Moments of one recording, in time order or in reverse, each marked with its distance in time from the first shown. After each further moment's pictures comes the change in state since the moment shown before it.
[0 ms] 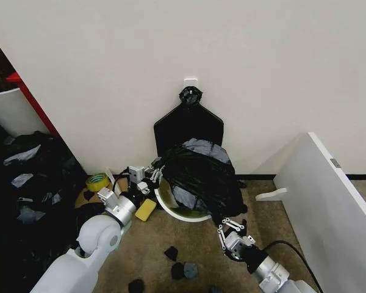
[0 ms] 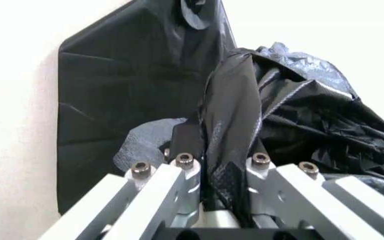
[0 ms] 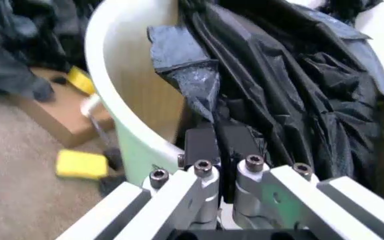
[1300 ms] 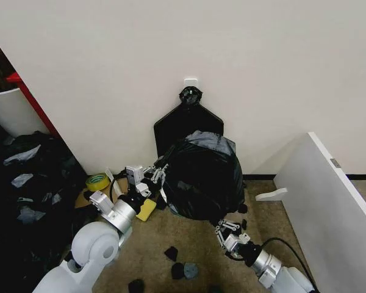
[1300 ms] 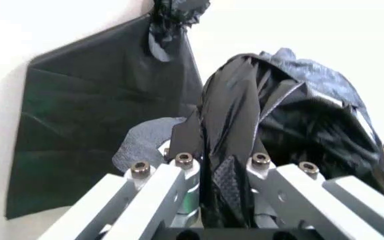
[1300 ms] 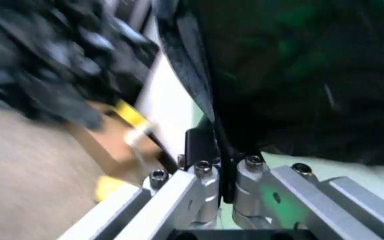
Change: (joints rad) left arm 0.087 -0.025 -0.014 -0.164 -0.122 0.033 -0.049; right arm 0.138 0.084 0.001 -0.240 0.075 0.326 -0.278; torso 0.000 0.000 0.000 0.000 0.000
